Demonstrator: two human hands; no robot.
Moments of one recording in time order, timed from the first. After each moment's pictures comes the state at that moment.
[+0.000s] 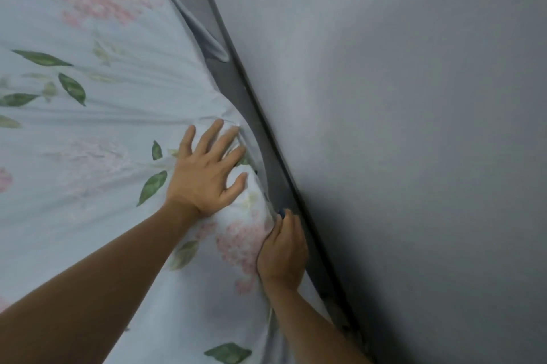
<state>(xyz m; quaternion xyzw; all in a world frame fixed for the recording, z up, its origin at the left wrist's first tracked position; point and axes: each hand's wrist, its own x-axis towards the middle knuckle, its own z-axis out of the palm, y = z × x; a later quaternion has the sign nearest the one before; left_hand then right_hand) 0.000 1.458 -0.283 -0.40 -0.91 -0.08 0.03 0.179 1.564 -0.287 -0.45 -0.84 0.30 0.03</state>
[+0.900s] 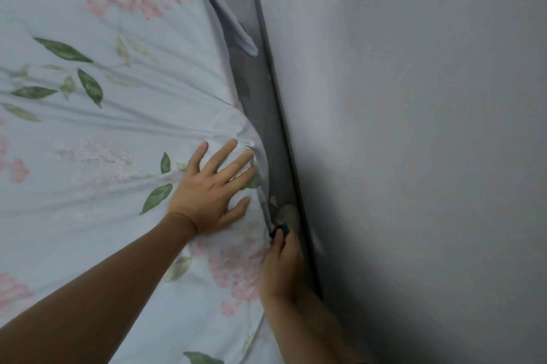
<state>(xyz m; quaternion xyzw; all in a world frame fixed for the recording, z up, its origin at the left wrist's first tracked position) -0.010 1.458 -0.262 -0.39 -0.91 -0.05 -0.09 0.155 1.598 -0.276 -0.47 -0.78 0.41 -0.06</state>
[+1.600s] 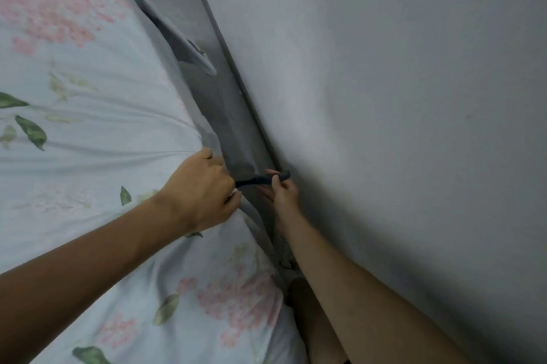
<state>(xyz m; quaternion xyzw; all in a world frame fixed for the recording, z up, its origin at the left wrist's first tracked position) -0.065 1.517 -0.180 -0.52 -0.82 0.12 -0.20 0.044 1.666 -0.333 -0.55 -0.47 0.69 -0.06</state>
